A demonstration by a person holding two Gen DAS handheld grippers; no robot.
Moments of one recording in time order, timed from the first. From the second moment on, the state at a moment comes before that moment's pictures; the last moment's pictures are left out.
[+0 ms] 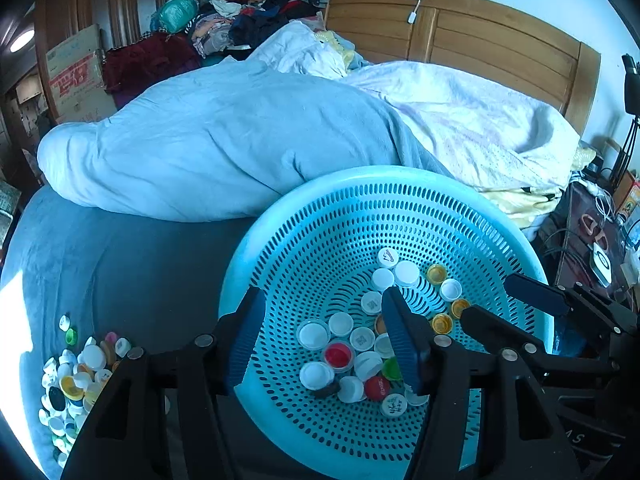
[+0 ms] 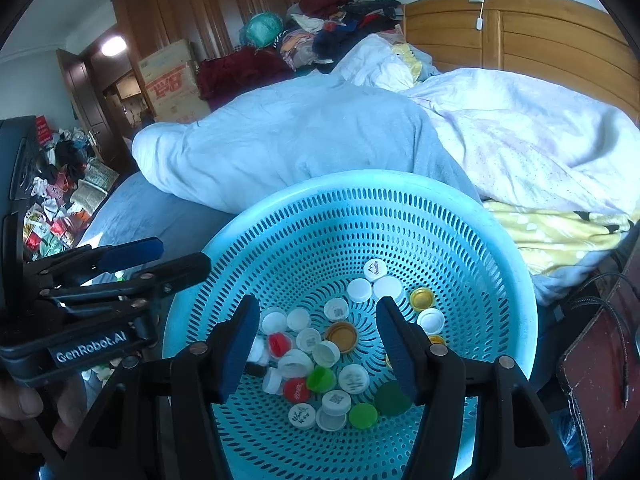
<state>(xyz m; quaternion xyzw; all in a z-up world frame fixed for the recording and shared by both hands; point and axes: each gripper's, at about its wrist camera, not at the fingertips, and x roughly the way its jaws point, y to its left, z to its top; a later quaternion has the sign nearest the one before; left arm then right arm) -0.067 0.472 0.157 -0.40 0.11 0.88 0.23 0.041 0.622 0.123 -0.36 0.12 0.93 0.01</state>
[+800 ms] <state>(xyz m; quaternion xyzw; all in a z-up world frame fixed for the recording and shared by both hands) -0.059 0.017 0.028 -0.43 -0.03 0.89 -0.12 0.048 0.464 0.122 -0.35 0.02 0.93 -0.13</state>
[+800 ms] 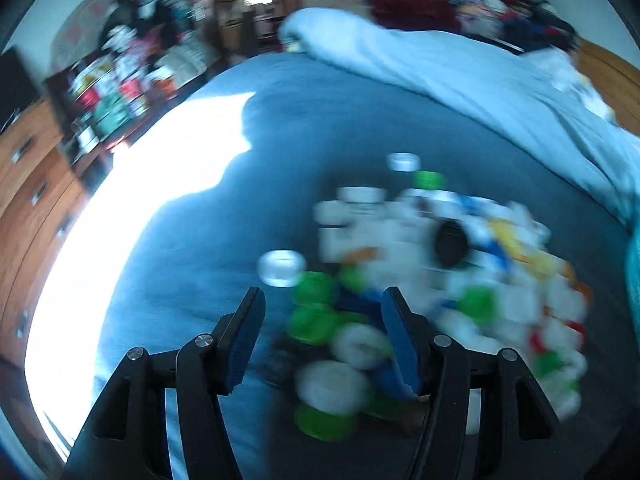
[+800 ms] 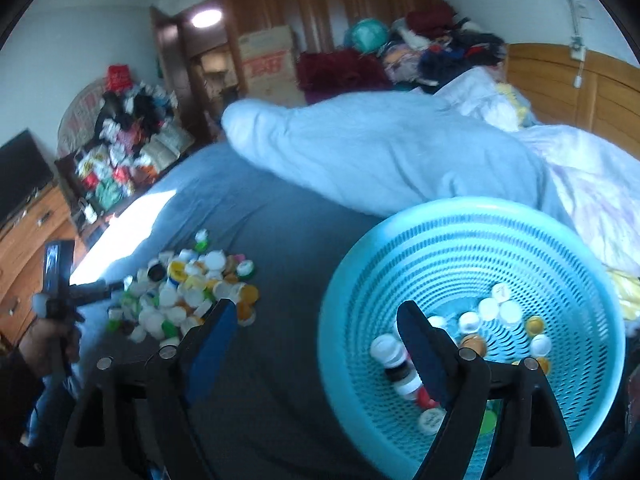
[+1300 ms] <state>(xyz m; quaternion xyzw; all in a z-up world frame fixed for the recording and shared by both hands) -0.027 0.076 -0.008 -0.47 -0.01 0.88 0.04 0.045 0.395 0.100 -0.38 -0.03 0.91 -0.18</state>
